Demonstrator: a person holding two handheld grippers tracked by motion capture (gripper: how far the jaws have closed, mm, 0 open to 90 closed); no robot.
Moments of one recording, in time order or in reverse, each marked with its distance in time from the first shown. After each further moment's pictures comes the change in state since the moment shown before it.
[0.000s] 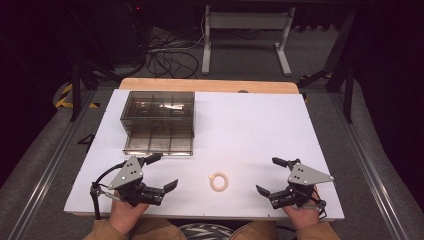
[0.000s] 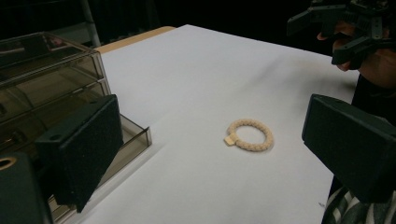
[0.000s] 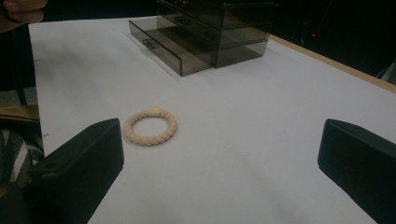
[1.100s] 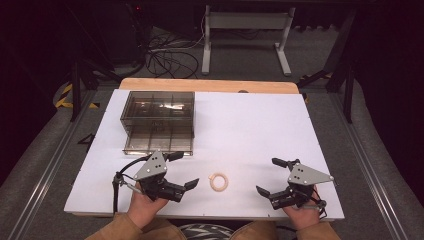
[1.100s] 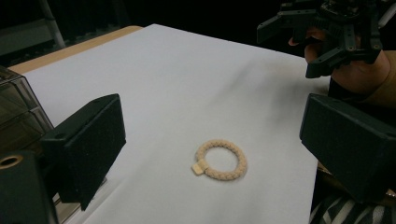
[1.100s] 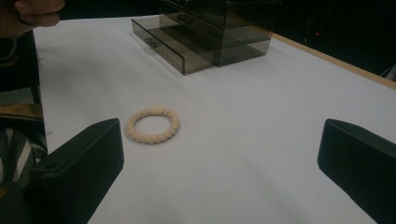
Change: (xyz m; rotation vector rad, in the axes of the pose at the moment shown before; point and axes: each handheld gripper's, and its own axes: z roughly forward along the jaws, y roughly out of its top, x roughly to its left) left arm -0.013 0.021 0.040 0.027 -0.100 0.031; right arm -0.001 -0.001 0.000 0.001 0.012 -0.006
